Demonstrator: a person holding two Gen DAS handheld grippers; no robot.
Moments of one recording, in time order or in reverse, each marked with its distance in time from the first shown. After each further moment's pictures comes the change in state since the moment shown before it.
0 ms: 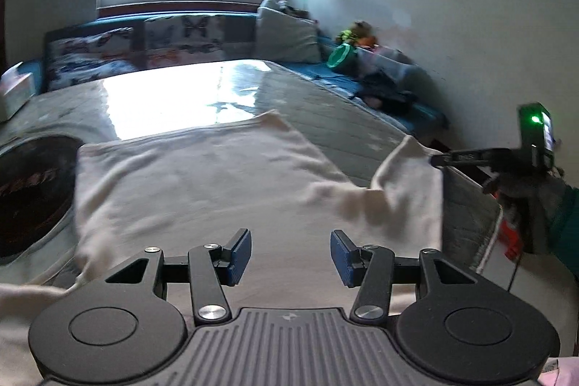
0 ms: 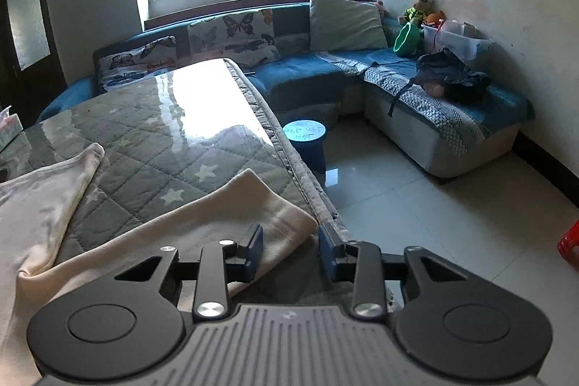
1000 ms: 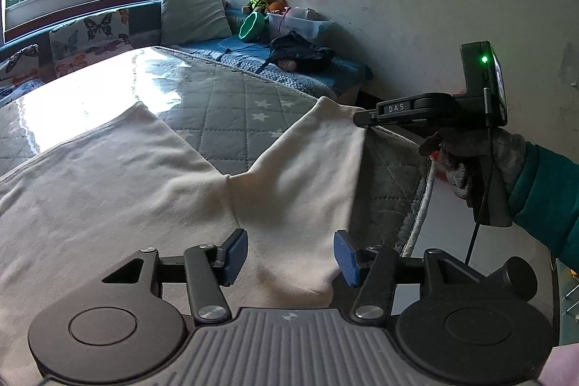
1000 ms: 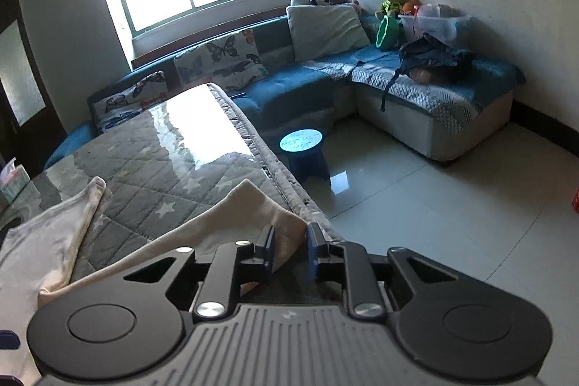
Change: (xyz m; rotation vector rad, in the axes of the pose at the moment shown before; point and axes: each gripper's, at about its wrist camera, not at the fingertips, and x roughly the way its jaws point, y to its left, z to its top) left arm 0.052 -0.079 0.003 0.196 0.101 -0.199; right arm -0.017 -0.033 -0.020 0.167 -0.054 0.035
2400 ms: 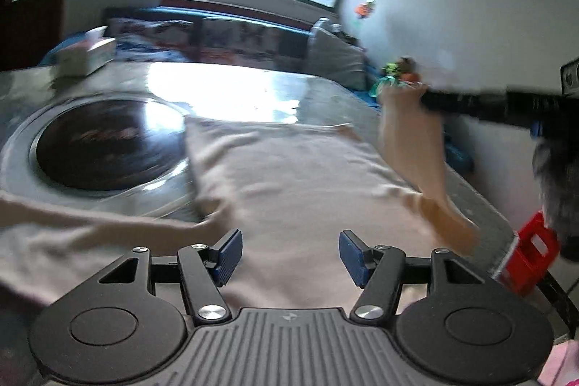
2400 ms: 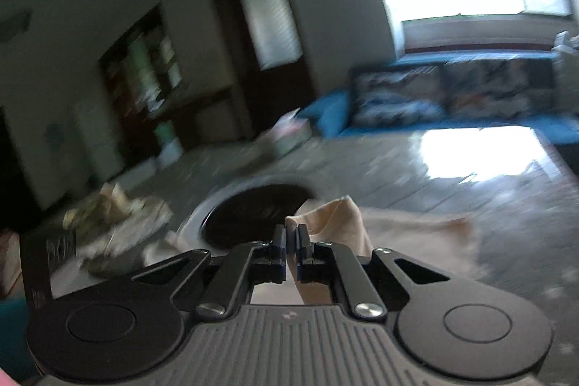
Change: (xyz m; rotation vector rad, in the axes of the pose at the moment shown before) left arm -0.147 0.114 -0.092 -0.412 -0.185 0.298; right arm -0.064 0.259 0.012 -0.444 0.095 0.783
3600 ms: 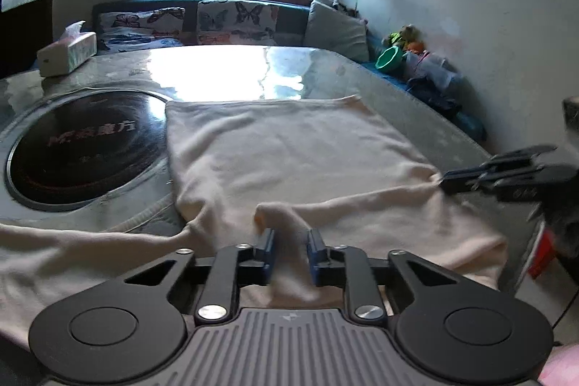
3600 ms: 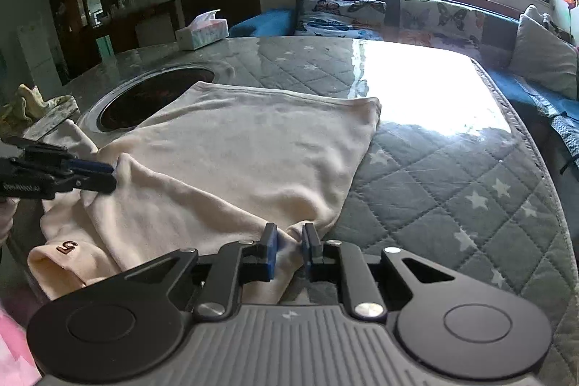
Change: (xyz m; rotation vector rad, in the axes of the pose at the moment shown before) left arm 0.048 -0.014 0.007 0.096 0.081 0.034; right arm -0.004 -0.077 -0.069 -0.052 0.225 -0.265
